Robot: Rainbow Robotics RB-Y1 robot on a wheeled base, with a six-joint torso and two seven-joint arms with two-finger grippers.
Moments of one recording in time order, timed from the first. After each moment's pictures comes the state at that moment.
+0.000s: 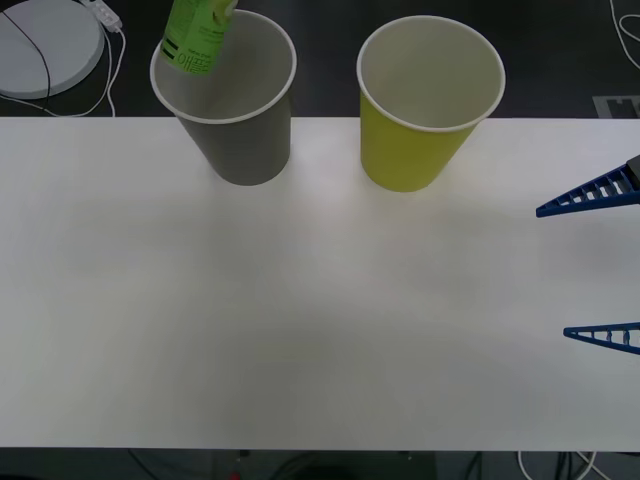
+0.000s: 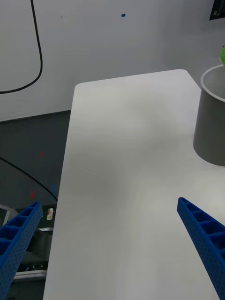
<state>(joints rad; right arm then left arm) 0.17 -1.20 -0.39 -2.06 0.85 -1.33 -0.23 -1.32 0.64 -0.19 -1.26 -2.14 -1.49 1.16</state>
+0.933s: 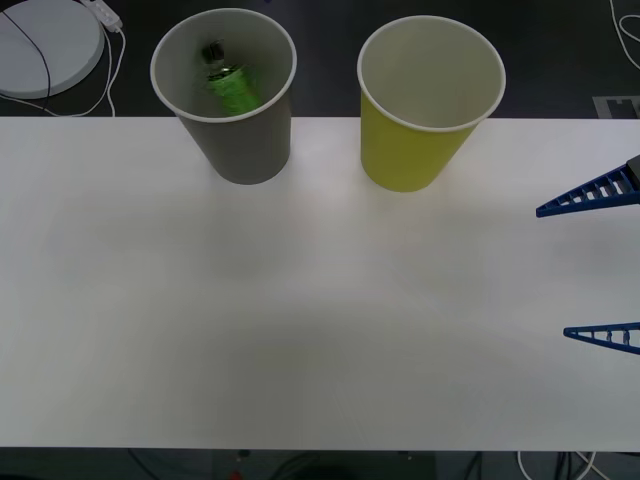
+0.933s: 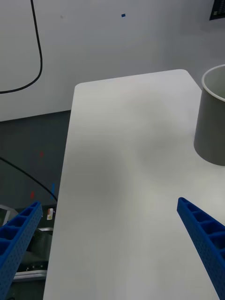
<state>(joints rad) 0.17 -1.20 -0.39 -2.06 0.85 -1.33 -0.23 -1.32 0.65 -0.19 -1.26 -2.14 -1.50 1.19</state>
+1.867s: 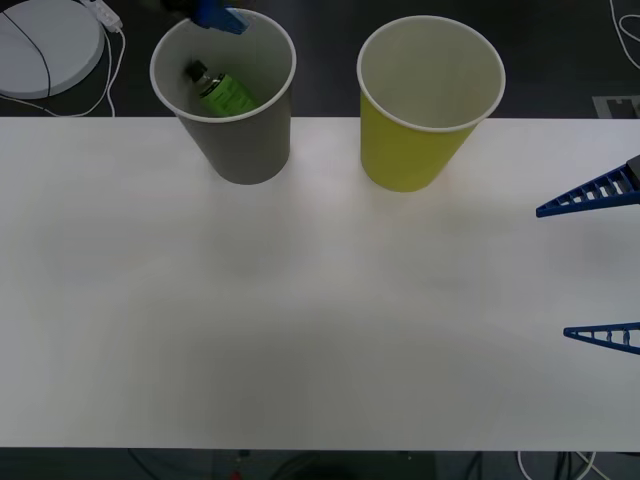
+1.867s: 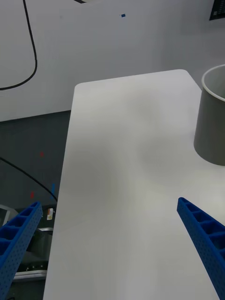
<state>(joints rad) 0.17 -1.20 -0.39 -2.06 0.85 -1.33 -0.23 -1.16 0.80 -0.23 -1.55 -2.04 -1.49 1.26</state>
